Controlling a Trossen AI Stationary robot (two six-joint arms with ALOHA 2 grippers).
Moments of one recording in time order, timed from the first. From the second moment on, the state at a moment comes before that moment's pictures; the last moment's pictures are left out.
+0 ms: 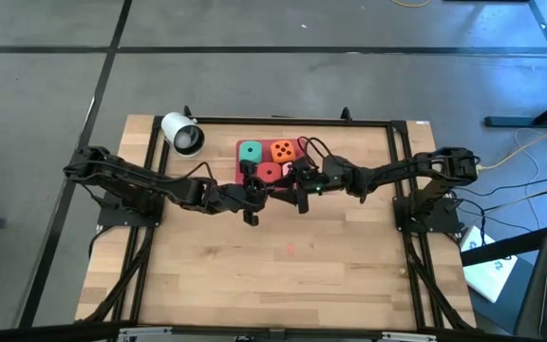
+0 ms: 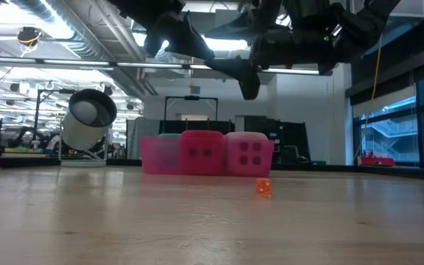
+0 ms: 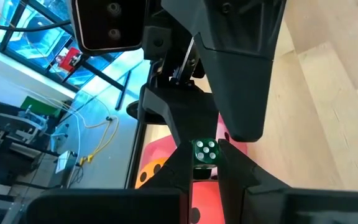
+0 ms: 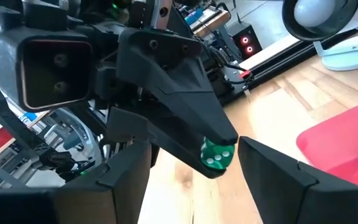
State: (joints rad) left arm -0.20 1.40 0.96 0.03 -0.58 0.47; right arm -0.07 1.64 0.76 0.80 -0.23 0.59
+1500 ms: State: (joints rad) left arm -0.22 1.40 0.96 0.02 -0.61 0.50; right arm -0.07 1.64 0.76 0.82 -0.23 0.59
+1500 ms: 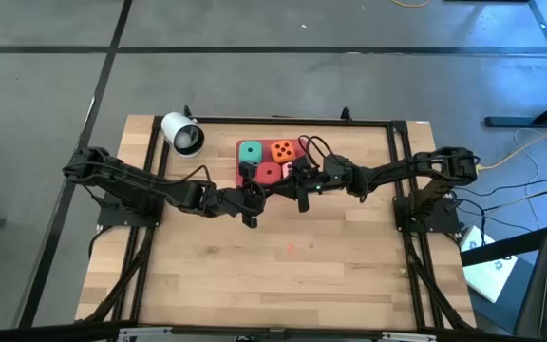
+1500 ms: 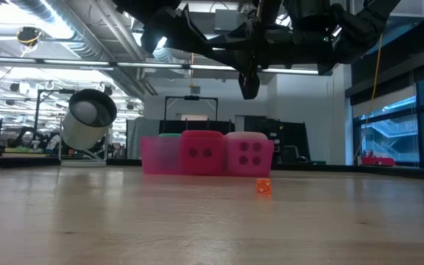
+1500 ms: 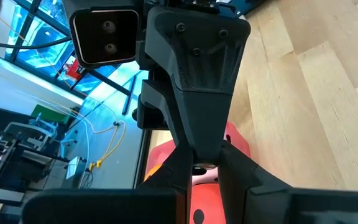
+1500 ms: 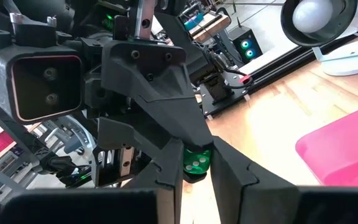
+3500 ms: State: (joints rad) left arm -0.35 0.74 0.47 0.07 -0.63 -0.02; right arm -0.24 1.41 0.60 0.51 0.01 0.07
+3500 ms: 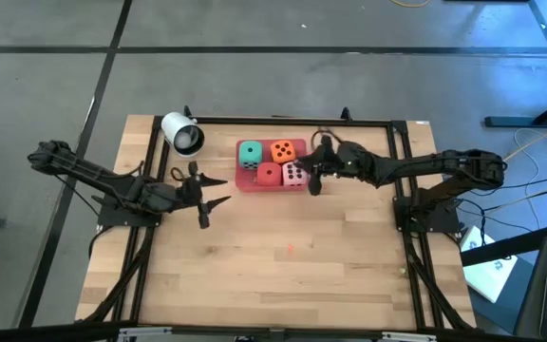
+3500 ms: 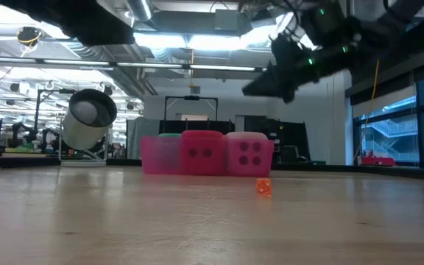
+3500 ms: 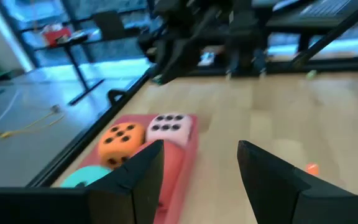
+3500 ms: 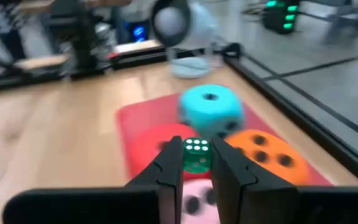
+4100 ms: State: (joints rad) left arm -0.35 0.73 0.43 0.16 -0.61 0.00; right arm -0.59 1.41 0.63 0.31 -0.13 -0.02
